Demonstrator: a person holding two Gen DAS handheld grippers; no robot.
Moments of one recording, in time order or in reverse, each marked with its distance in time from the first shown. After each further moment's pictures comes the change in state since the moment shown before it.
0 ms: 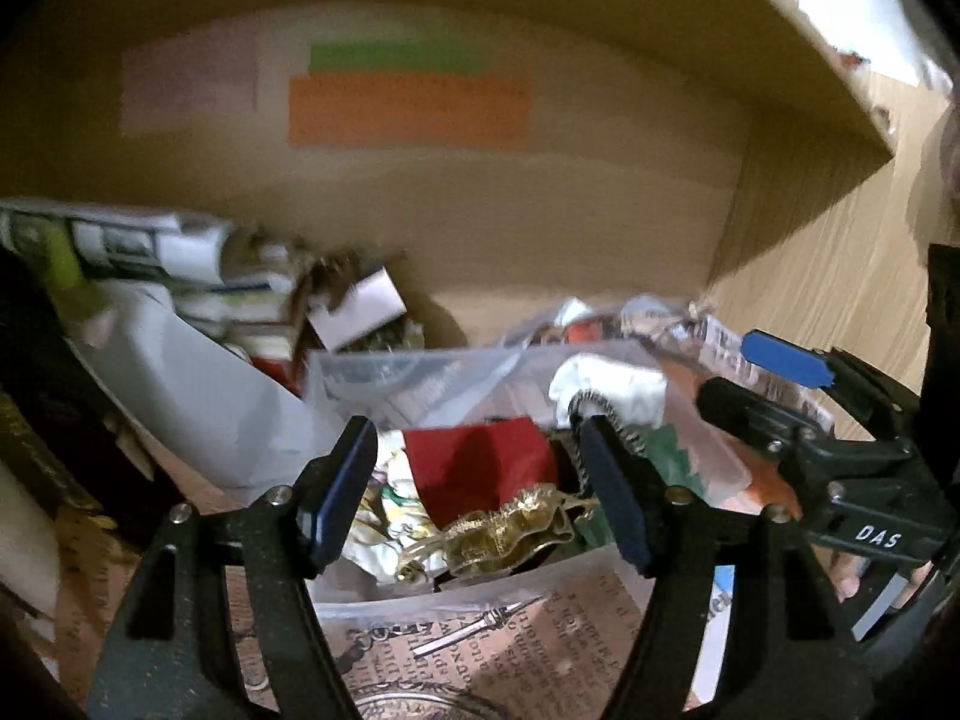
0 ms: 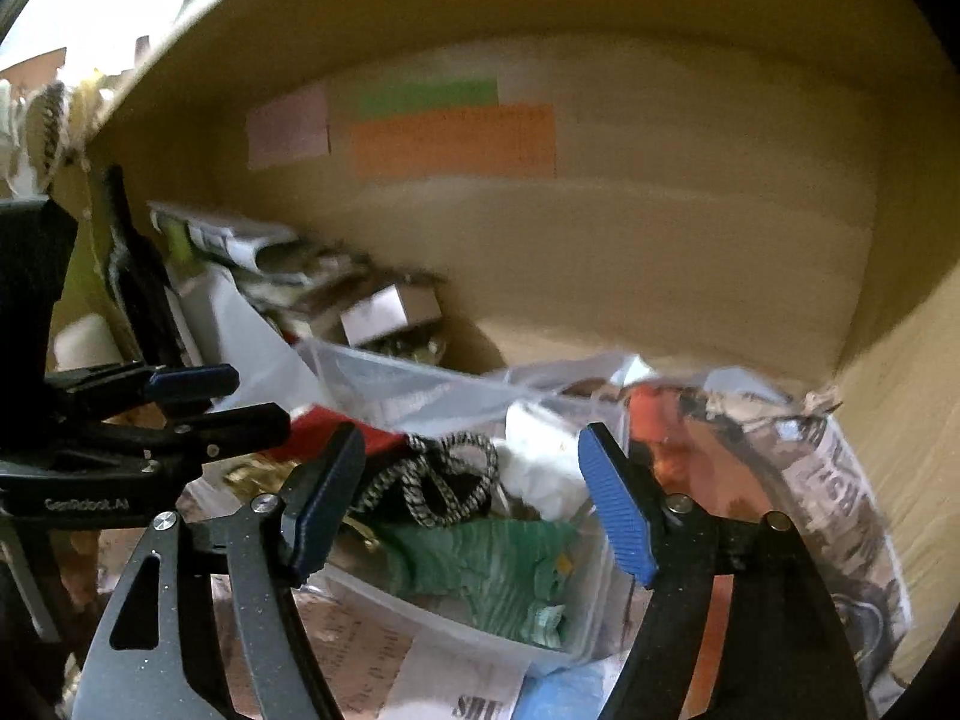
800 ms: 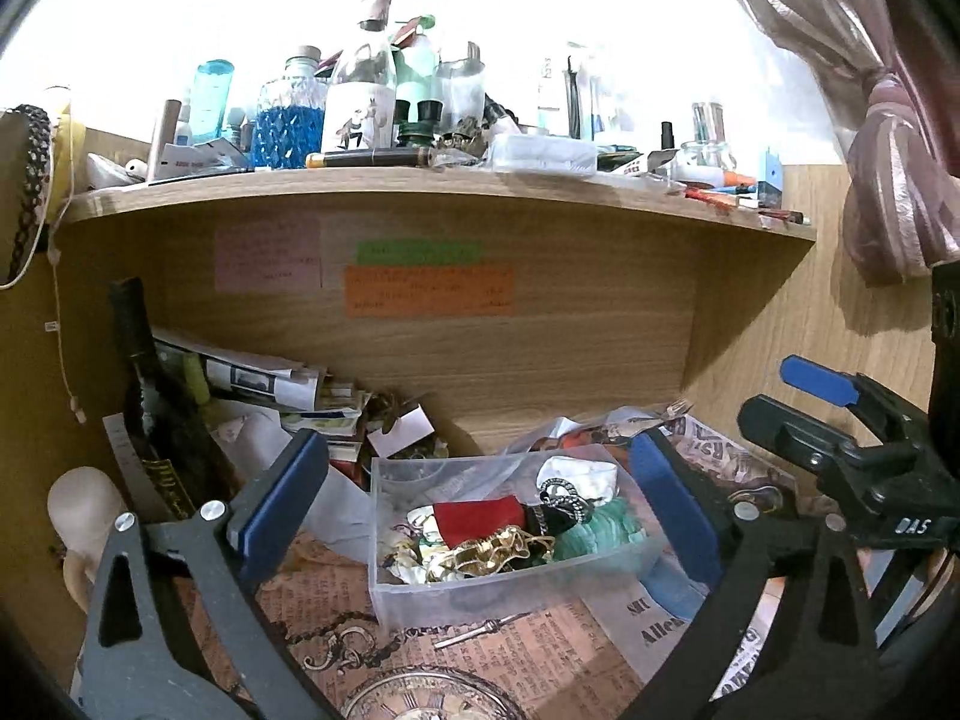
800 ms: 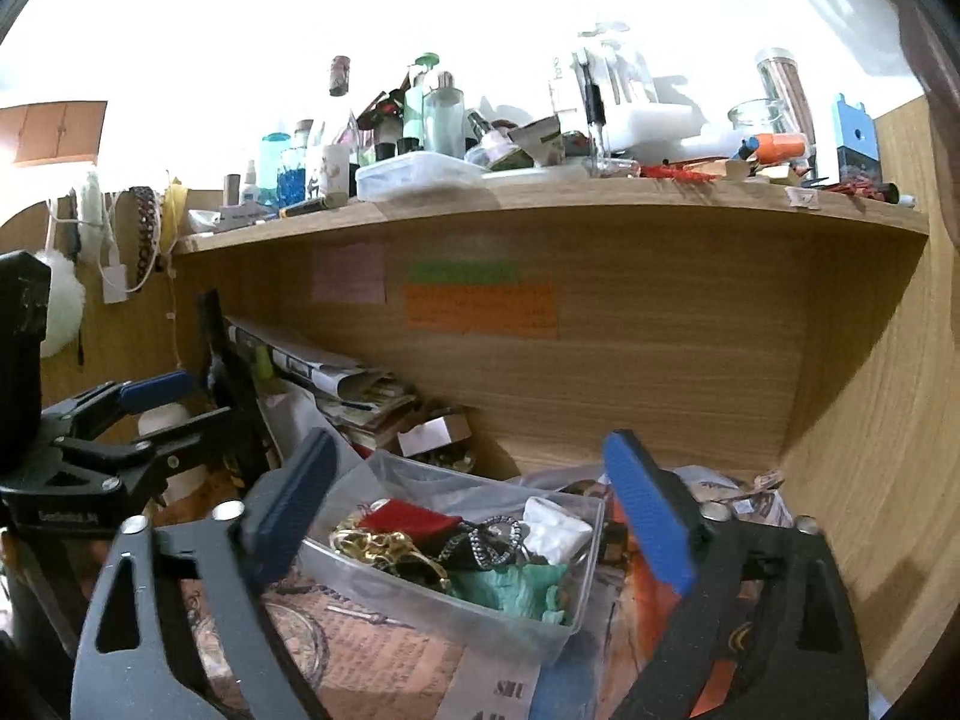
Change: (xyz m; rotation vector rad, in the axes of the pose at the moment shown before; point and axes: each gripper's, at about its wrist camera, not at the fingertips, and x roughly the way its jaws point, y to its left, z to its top) left arm -0.126 -0.029 -0.006 0.047 -0.301 0.072; right arm -0.103 0.026 0.012 -0.003 -0.258 -0.004
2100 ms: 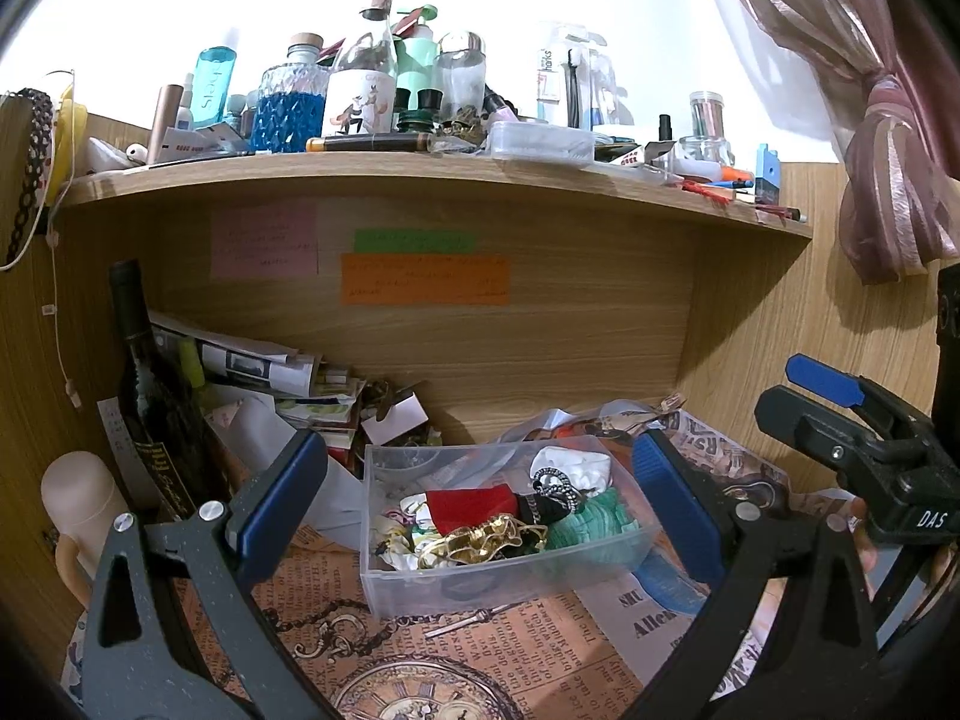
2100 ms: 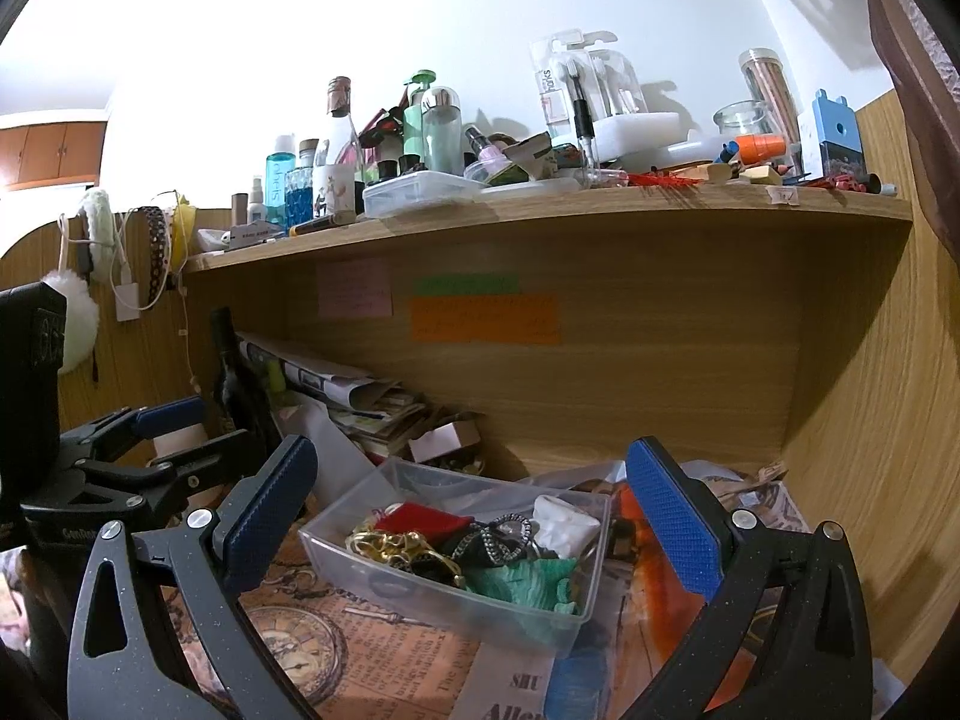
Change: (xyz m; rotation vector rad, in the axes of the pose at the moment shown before) left arm -0.001 -0.001 -0.007 -0.012 0.016 -0.007; right arm -0.013 0.004 -0.002 0.026 -0.012 0.007
